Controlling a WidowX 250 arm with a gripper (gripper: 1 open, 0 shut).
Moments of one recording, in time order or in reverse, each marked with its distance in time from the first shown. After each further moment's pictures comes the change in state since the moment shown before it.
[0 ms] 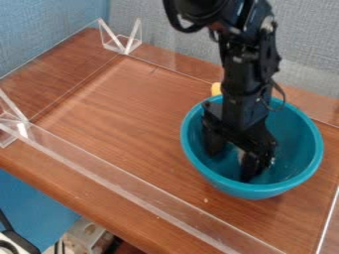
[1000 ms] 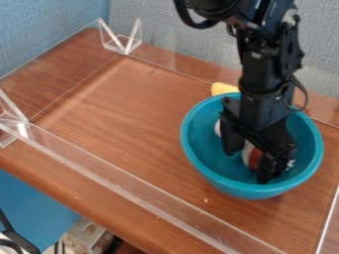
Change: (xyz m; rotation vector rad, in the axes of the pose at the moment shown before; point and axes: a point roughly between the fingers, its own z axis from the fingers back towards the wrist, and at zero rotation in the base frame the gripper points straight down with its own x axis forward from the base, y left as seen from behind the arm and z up) arm 0.006 -0.013 0.012 -0.006 -0.028 -0.110
